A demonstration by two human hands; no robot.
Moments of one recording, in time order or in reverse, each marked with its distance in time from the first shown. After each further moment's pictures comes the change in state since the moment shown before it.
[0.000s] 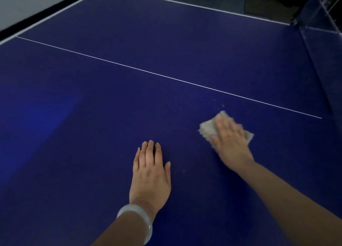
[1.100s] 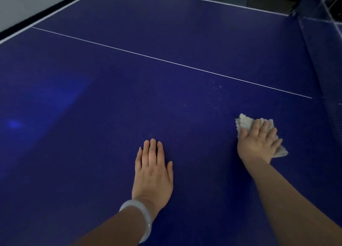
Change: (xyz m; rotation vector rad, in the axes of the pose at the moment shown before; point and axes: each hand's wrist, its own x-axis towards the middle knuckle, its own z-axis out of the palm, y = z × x) left_hand -0.090 0.003 -0.002 0.014 -0.054 -0.006; right_hand -0.092 0.014 -0.001 0.028 0.047 0.652
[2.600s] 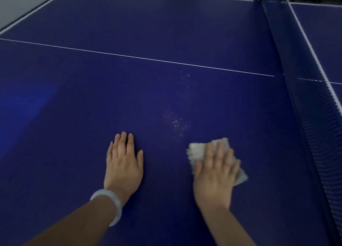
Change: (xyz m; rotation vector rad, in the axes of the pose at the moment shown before) left_hand -0.001 0.003 -0.003 -0.048 0.048 0.004; right_hand -0.153 0.036 0.022 0.008 0.115 -0.197
